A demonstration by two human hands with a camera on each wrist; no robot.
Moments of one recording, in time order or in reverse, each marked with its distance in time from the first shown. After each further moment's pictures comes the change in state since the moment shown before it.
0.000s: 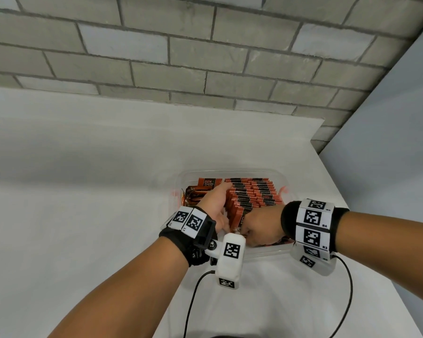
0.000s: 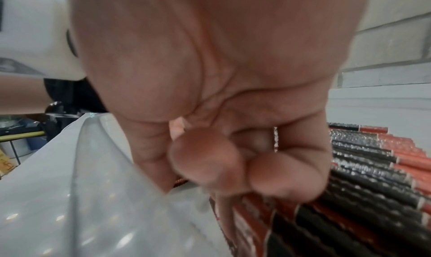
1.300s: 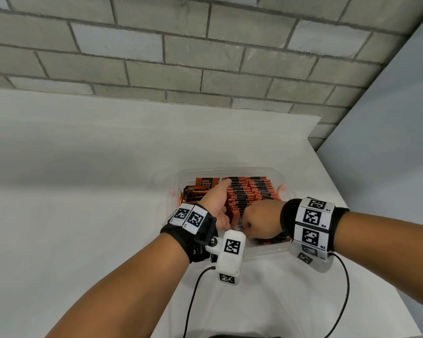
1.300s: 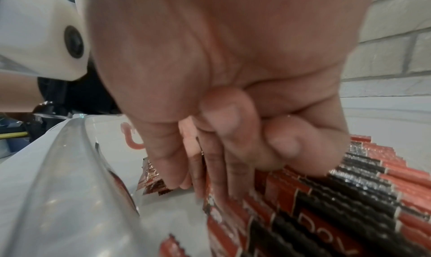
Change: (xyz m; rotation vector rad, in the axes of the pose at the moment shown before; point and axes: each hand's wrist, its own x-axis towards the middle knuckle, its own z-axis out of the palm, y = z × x) left_hand 0.022 -0.002 0.000 -0.049 -0.002 -0.043; right_hand -0.002 0.001 -0.001 -0.051 0.141 0.082
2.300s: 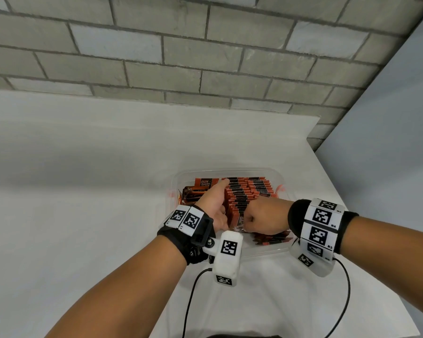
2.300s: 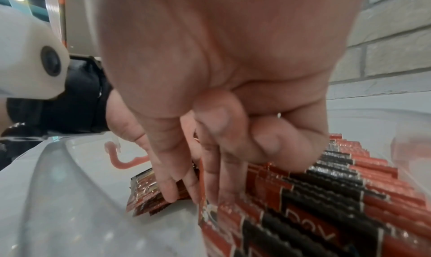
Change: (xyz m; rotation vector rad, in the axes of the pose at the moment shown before) left_hand -0.016 0.003 -0.001 0.049 -0.036 0.015; right_hand -0.005 0.012 0.004 0.268 0.090 0.007
